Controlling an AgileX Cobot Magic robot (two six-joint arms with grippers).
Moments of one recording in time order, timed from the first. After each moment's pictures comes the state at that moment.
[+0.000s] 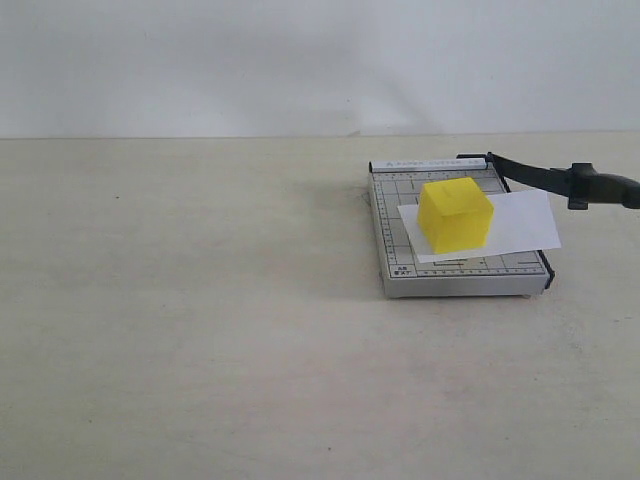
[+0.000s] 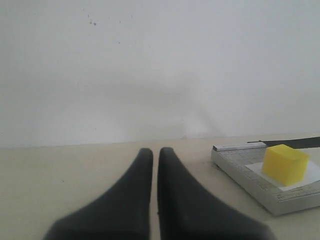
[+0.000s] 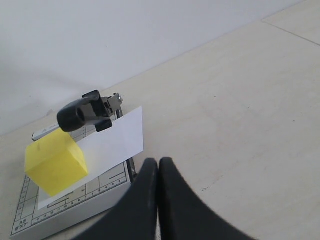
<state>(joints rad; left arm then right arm) -0.27 0.00 0.00 1.57 -0.17 -1.63 0.08 0.52 -0.07 1.03 -0.21 -0.60</state>
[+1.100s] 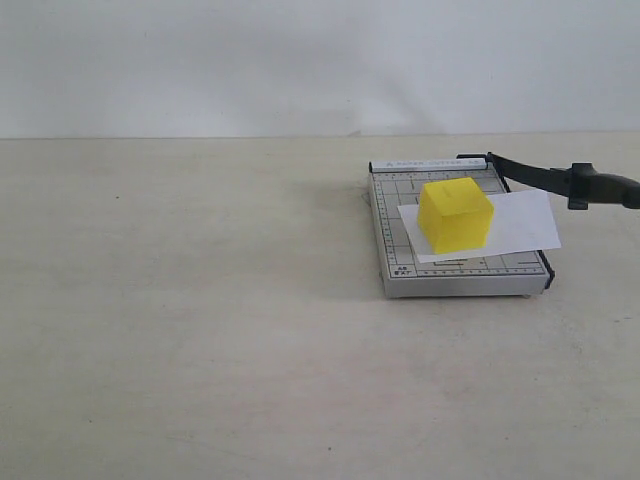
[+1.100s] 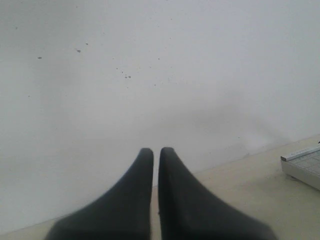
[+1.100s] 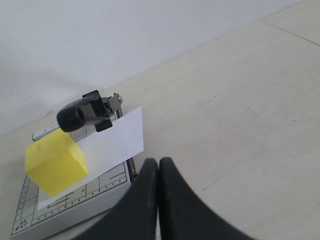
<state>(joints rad) -0.27 0.00 0.00 0.61 -0.13 -0.37 0.08 0.52 -0.07 1.03 -0.21 -0.60</state>
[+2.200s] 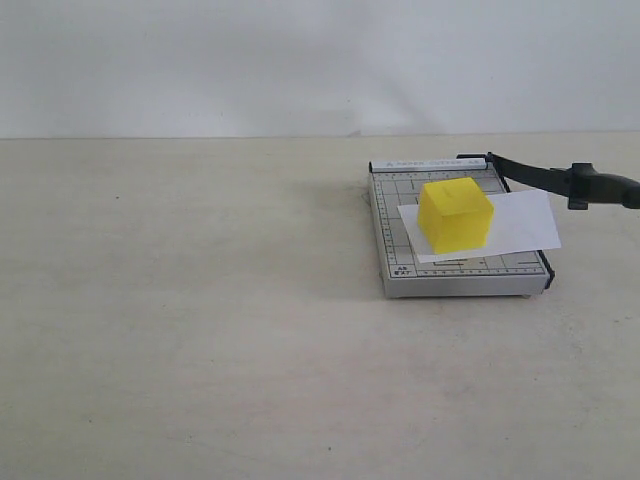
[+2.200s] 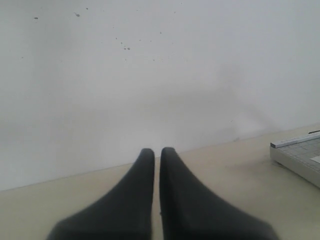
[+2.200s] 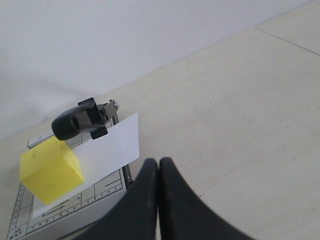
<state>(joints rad) -0.27 0.00 0.00 1.14 -0.06 -1.02 0.08 0.52 -0.07 1.03 -0.23 -0.60</state>
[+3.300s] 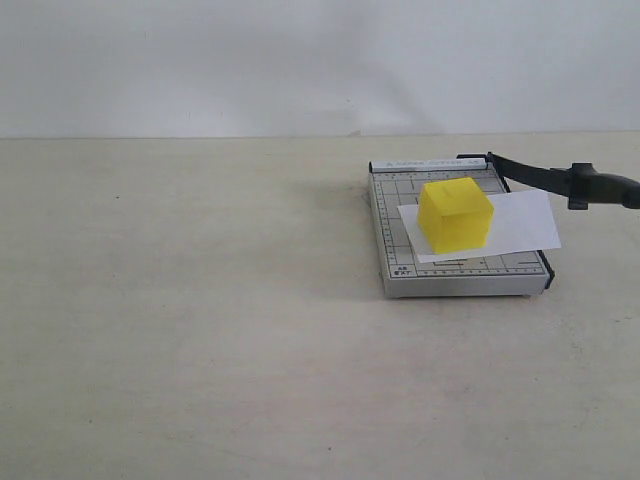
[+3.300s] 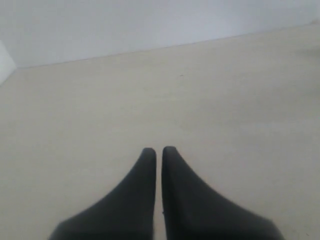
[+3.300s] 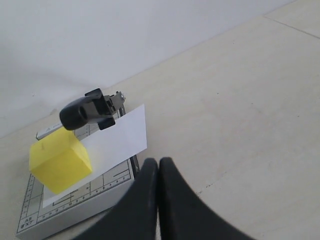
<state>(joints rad) -0.07 0.00 0.00 -0.03 0.36 0.17 0.08 0.52 -0.07 1.03 -0.19 -0.58</state>
